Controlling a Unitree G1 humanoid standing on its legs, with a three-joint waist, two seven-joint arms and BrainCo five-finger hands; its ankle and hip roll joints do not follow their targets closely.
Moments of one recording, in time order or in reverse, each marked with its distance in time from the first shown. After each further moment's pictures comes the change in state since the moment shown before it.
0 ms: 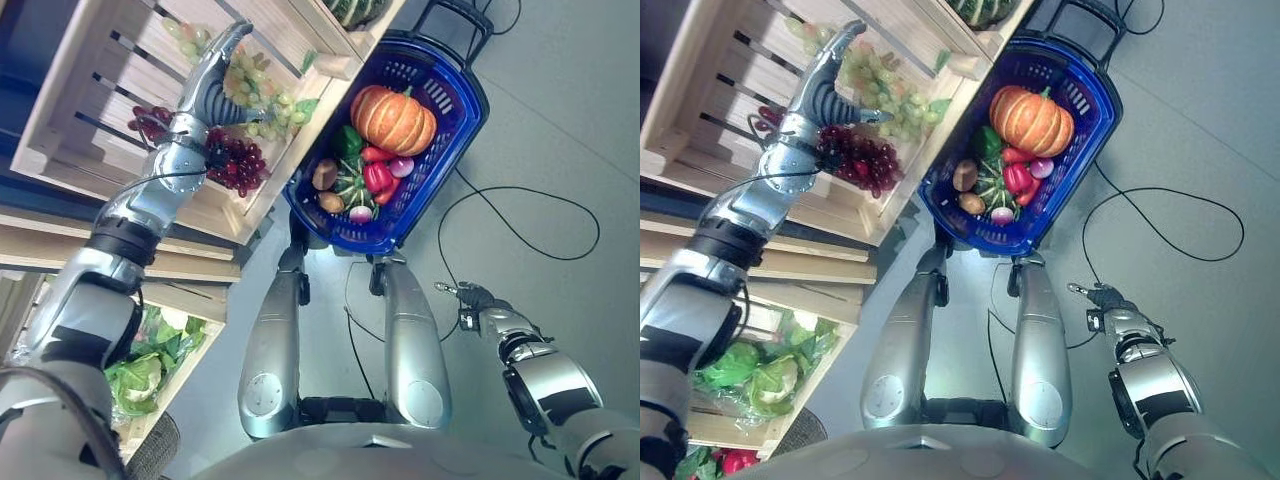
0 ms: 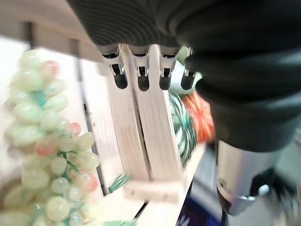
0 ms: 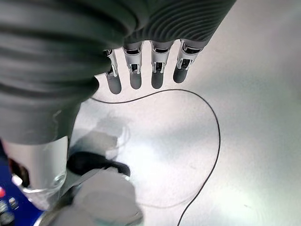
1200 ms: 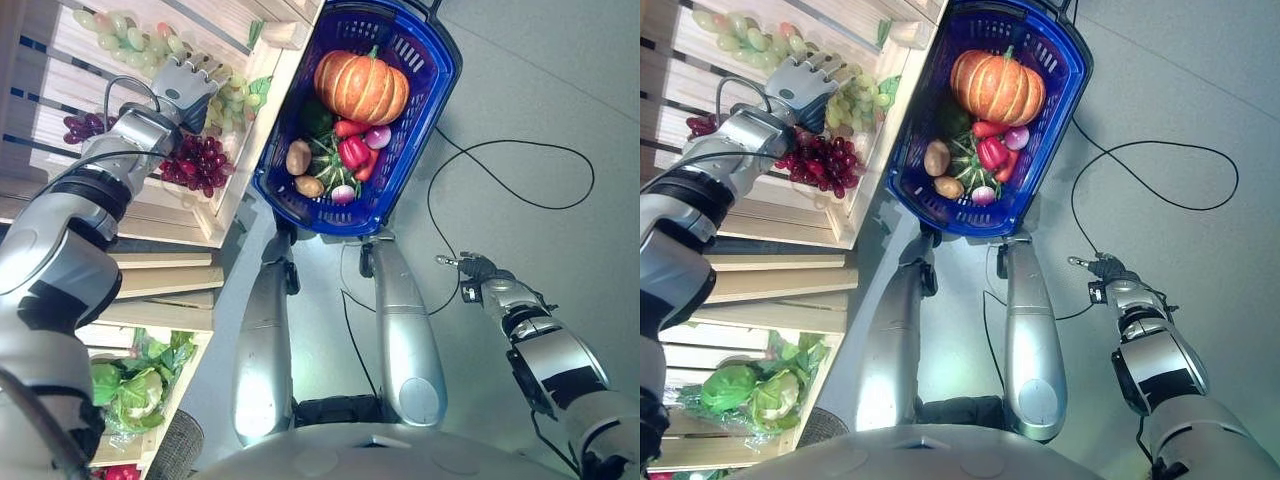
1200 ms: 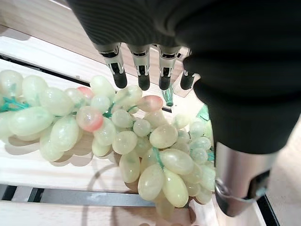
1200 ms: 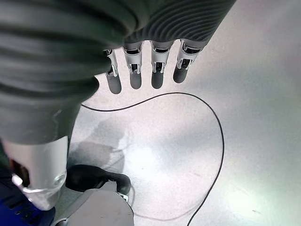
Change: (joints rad) left arm -0.230 0.025 -0.328 0.366 0.457 0.214 -0.087; right arm -0.111 -0.031 0.067 -0.040 0.002 0.025 0.000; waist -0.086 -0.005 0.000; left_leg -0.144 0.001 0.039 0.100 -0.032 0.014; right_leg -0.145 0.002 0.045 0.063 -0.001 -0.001
